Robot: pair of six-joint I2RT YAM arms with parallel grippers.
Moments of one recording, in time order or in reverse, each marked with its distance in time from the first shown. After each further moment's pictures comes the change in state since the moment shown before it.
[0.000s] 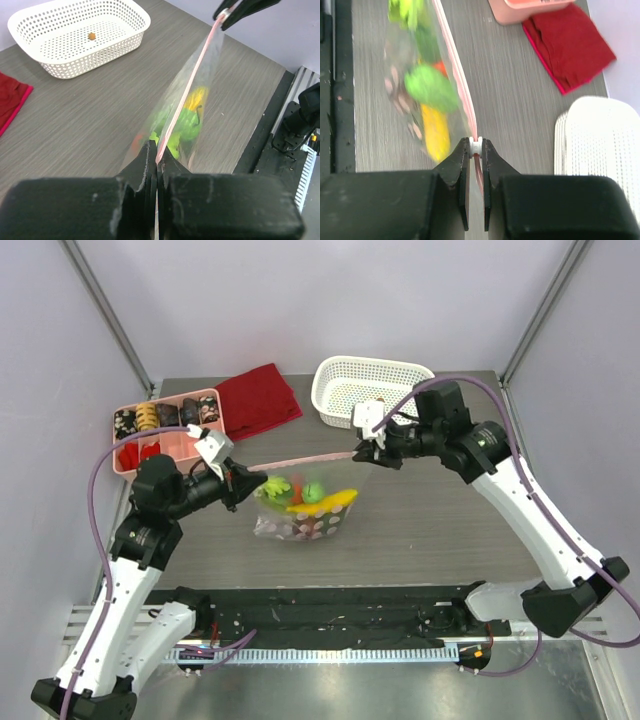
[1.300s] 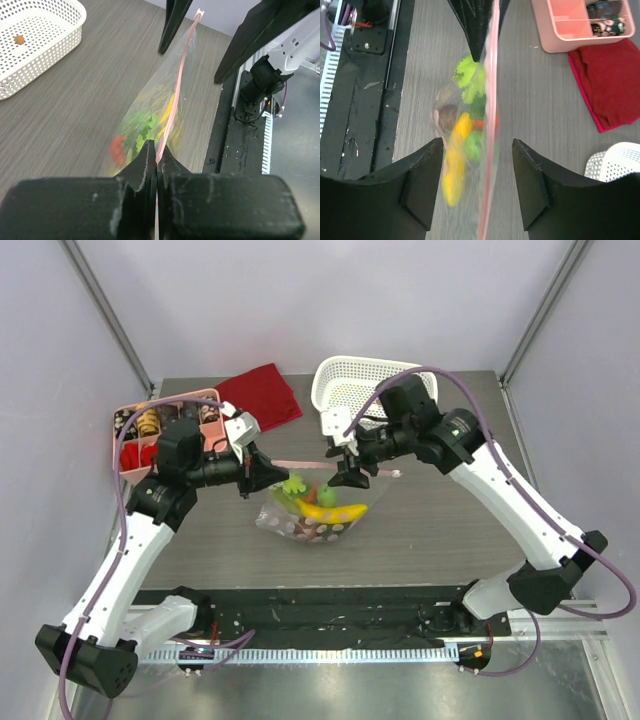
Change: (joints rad) left arm -0.055 0.266 0.173 -0.061 0.245 0.102; right arm 0.128 0.107 0.179 -0.148 -0.059 0.017
